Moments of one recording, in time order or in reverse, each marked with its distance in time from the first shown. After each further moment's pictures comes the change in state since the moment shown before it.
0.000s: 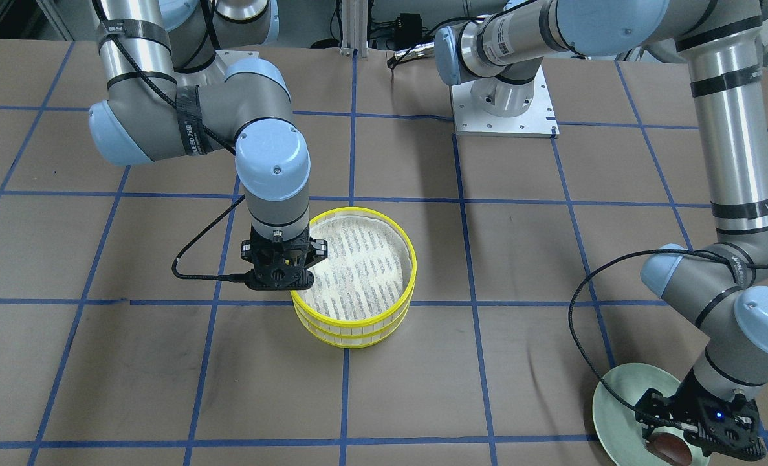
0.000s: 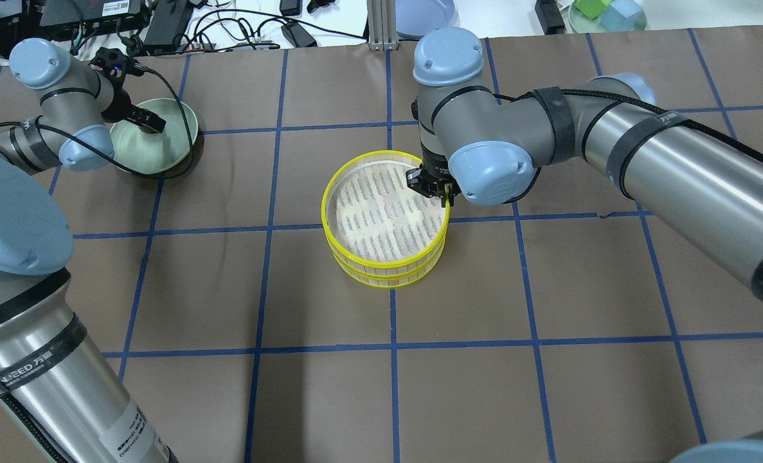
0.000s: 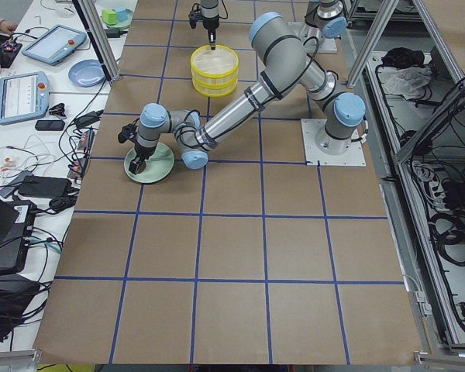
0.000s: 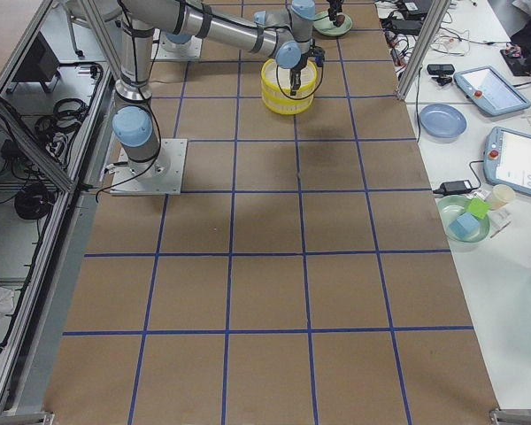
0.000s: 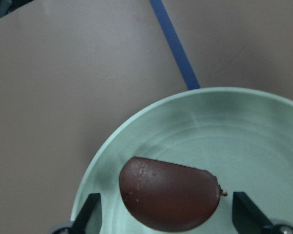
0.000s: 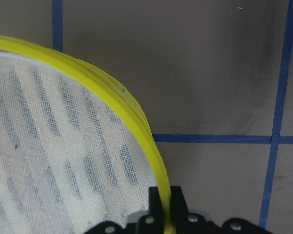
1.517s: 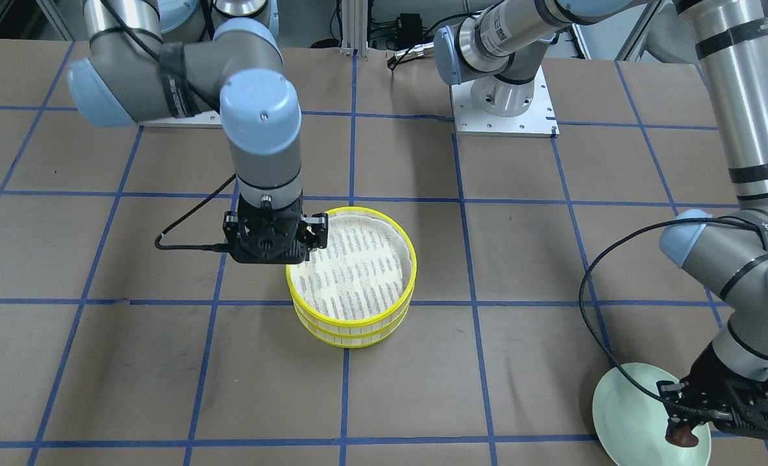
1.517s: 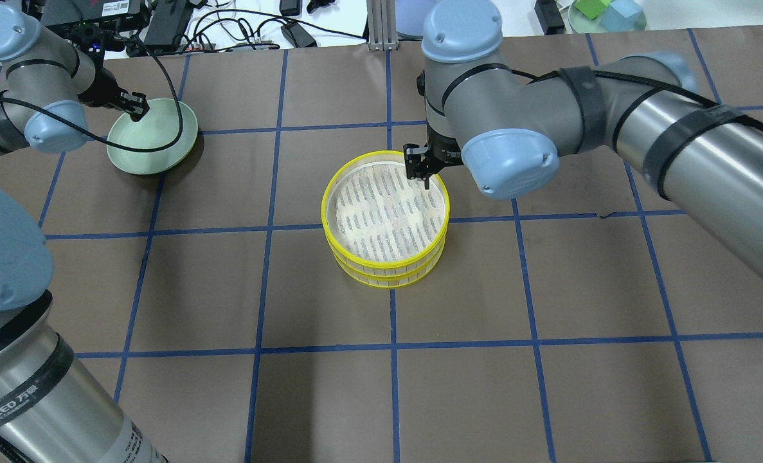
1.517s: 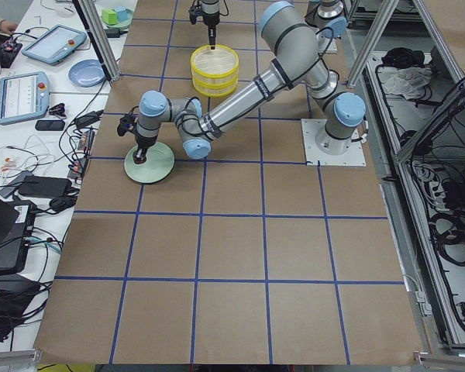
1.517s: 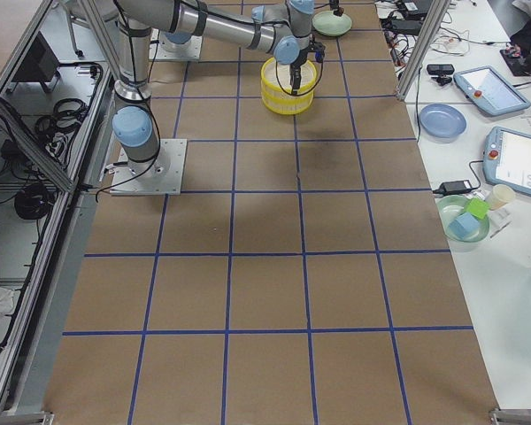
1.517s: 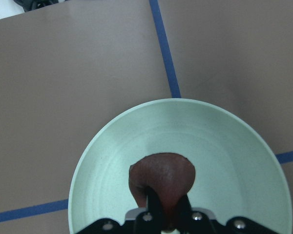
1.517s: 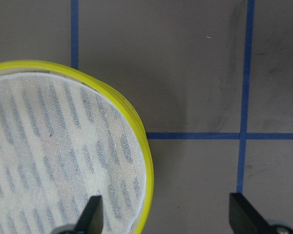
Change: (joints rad) left arm -0.011 0.141 -0.015 -0.170 -0.012 -0.206; right arm -0.008 -0.141 -0.022 0.062 -0.004 0.006
